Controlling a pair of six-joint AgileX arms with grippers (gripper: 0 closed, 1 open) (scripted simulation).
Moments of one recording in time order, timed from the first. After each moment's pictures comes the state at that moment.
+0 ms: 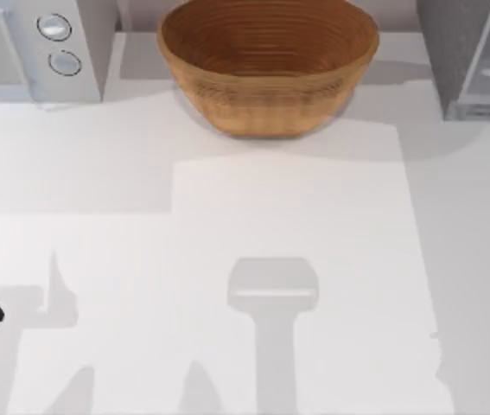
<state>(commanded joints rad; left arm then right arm) 0.00 0.00 0.00 0.00 0.00 0.00 -0.49 1.66 0.16 1.48 -0.47 0.02</state>
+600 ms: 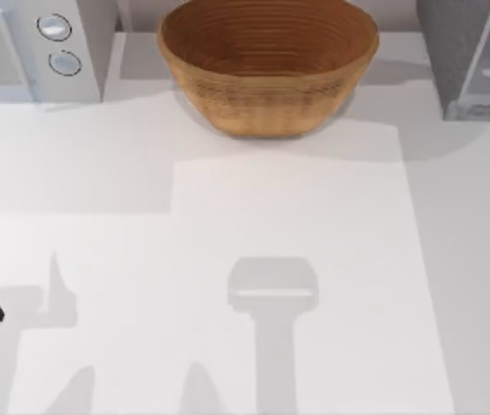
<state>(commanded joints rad) 0.00 0.00 0.00 0.00 0.00 0.00 -0.53 1.79 0.18 1.61 -0.51 0.02</state>
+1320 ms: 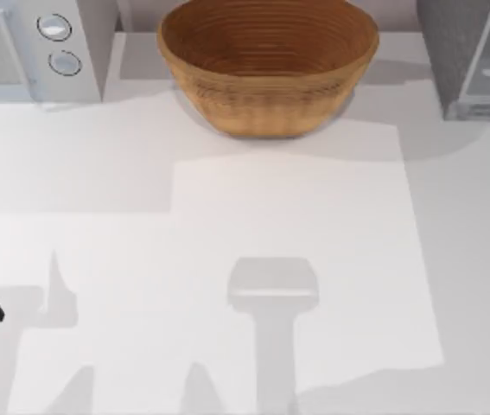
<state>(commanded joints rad) 0.00 0.00 0.00 0.00 0.00 0.00 -0.37 2.22 0.82 1.41 -0.34 0.01</state>
